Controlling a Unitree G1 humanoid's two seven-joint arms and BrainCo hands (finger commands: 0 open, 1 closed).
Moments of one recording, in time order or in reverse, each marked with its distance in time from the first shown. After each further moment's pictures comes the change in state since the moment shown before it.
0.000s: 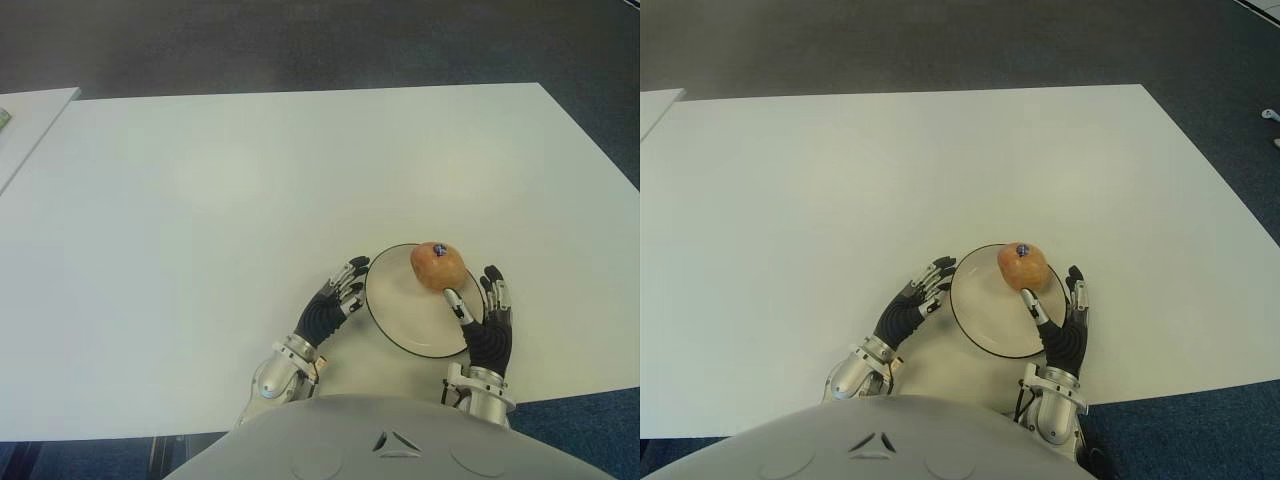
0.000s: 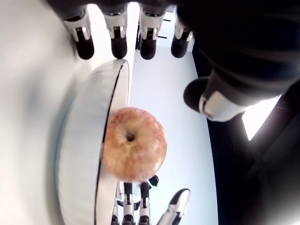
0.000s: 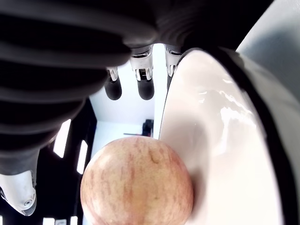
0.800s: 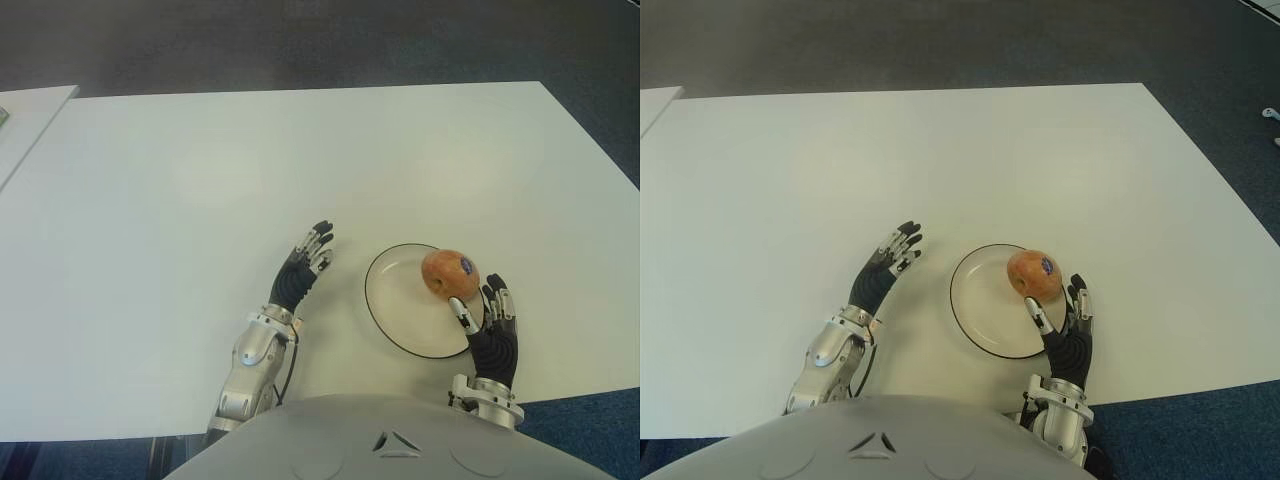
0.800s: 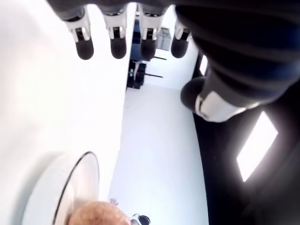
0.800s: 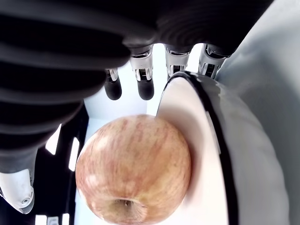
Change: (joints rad) left arm -0.056 -0.012 0.128 -0.152 -0.087 0.218 0.084; right arm 0.069 0.000 -0.017 -0.046 0.012 0.018 0.040
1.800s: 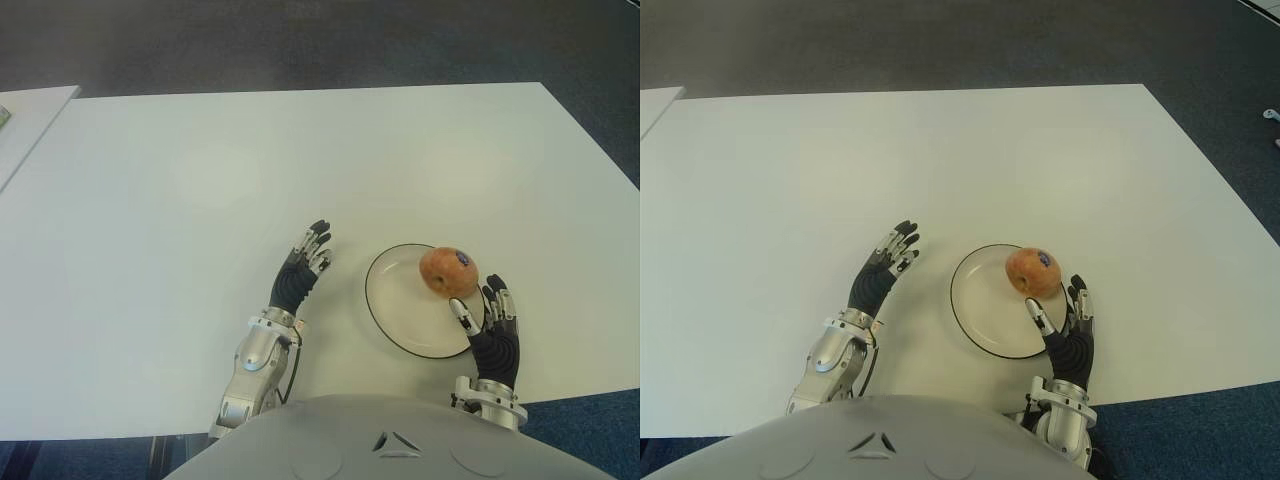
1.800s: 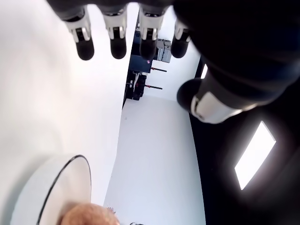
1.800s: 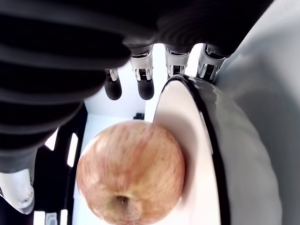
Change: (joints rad) left arm 0.002 0.002 -0.018 -0.051 0.008 0.015 0.063; right arm 0.003 0.000 -0.018 -0.008 0.003 0.011 0.035
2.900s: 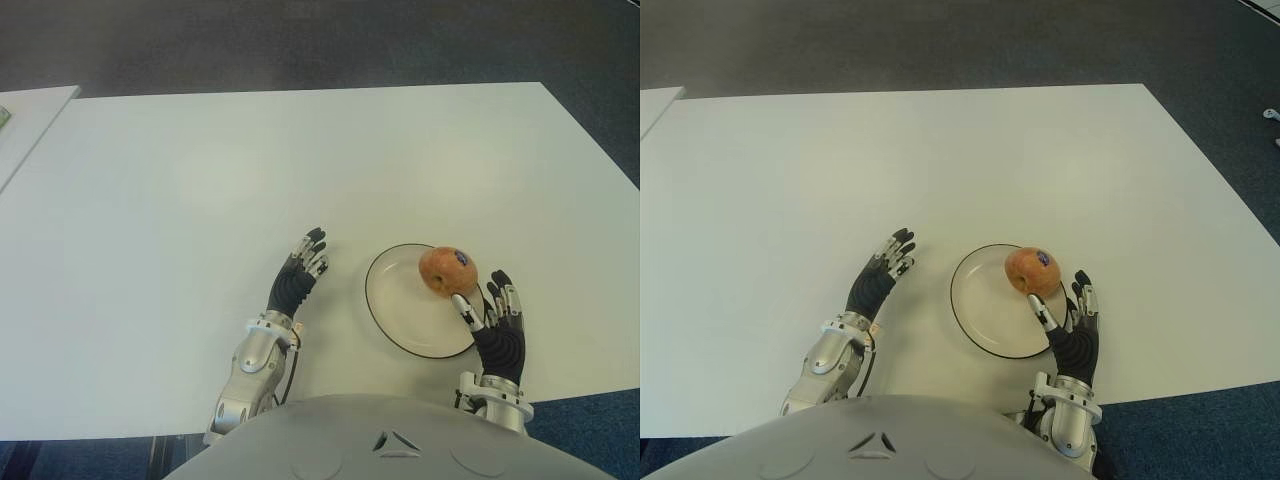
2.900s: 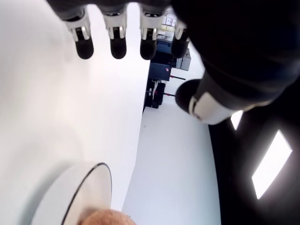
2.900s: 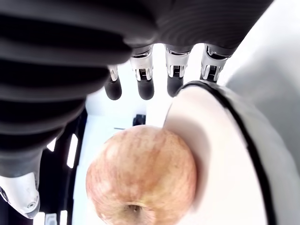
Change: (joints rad) left arm 0.030 0.011 -0.010 -0.055 0.022 0.144 0.062; right arm 0.001 0.001 -0.007 -0.076 0.002 0.072 0.006
